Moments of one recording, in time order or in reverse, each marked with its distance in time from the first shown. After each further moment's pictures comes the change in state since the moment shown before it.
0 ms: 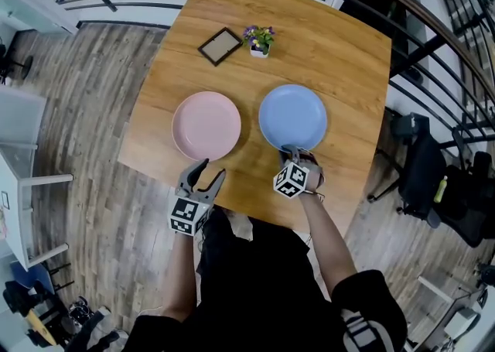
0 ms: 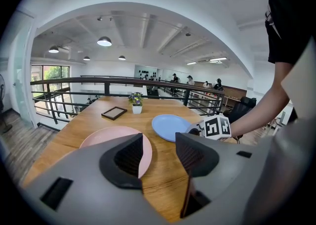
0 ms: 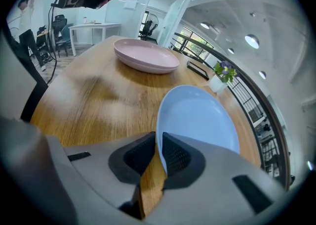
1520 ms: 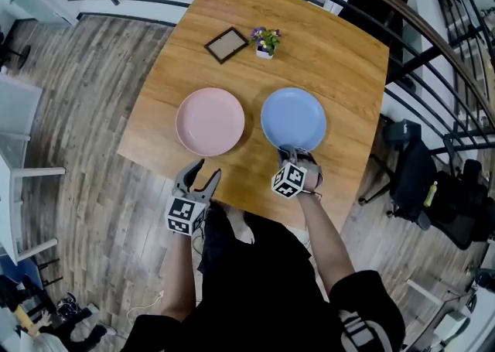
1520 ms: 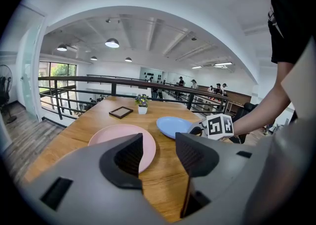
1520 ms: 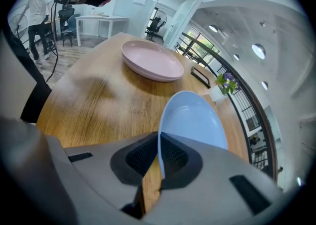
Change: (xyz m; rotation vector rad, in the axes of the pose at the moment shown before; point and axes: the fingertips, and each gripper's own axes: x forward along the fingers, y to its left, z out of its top) left arm -0.034 0.013 -0.004 -0.058 -0.033 0.040; right arm -0.022 0.002 0.021 -0.101 0.030 -0.025
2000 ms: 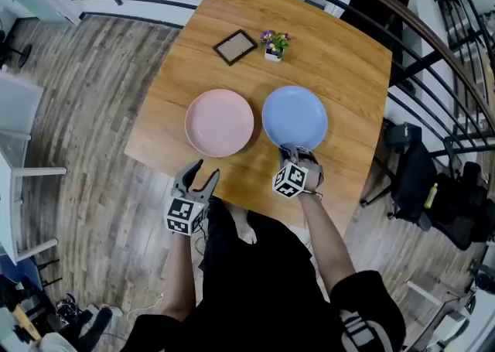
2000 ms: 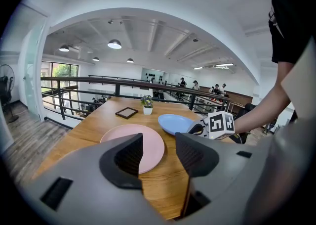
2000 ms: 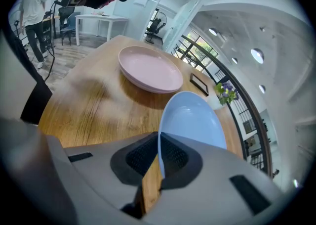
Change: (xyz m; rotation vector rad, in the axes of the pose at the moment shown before) left arm -0.022 0.029 0.003 -0.008 -0.010 0.015; right arm -0.007 -0.005 0.035 -0.017 -0.010 -0.033
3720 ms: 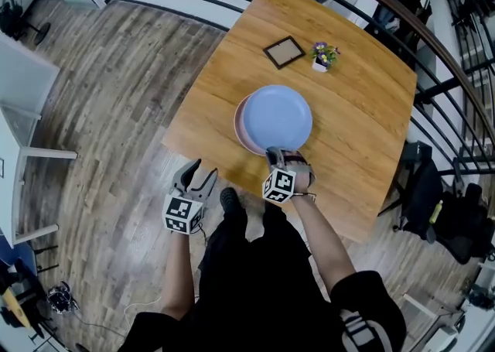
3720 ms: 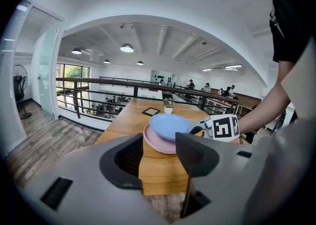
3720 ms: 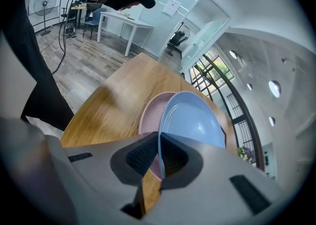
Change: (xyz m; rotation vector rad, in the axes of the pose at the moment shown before) left arm -0.106 0.129 -0.019 -0.033 -0.014 0.096; right arm 0.019 0.086 0.196 -0.242 -0.115 0.042
